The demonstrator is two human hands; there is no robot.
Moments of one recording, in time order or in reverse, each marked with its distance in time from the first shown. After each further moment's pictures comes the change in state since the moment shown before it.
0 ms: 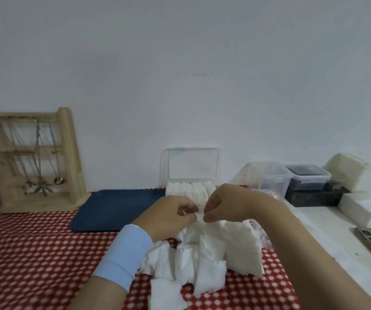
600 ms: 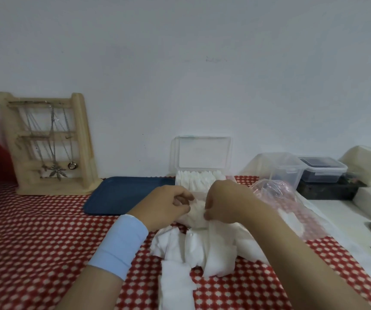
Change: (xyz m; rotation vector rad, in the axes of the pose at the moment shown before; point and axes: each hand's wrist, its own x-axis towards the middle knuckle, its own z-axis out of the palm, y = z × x) left_hand -0.018 -0.017 -0.012 0.018 0.057 -0.039; right_hand 0.009 -0.026 0.041 -0.310 0.174 0.016
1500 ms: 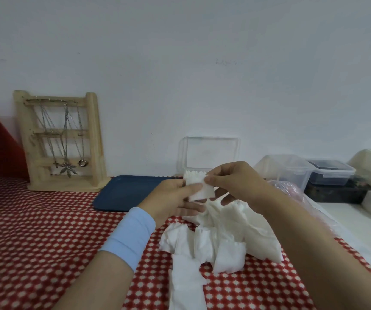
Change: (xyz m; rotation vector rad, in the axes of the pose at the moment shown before) left_hand -0.007 0.012 -0.003 -0.822 -0.083 -0.163; right_hand -0.002 0.005 -0.012 1.082 0.104 -0.036
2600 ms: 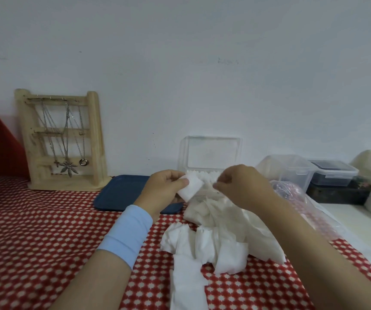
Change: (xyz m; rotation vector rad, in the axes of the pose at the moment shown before) left_hand 0.010 -0.002 -0.014 0.021 0.291 0.140; right_hand 0.007 0.012 0.001 -0.792 0.226 -0.051
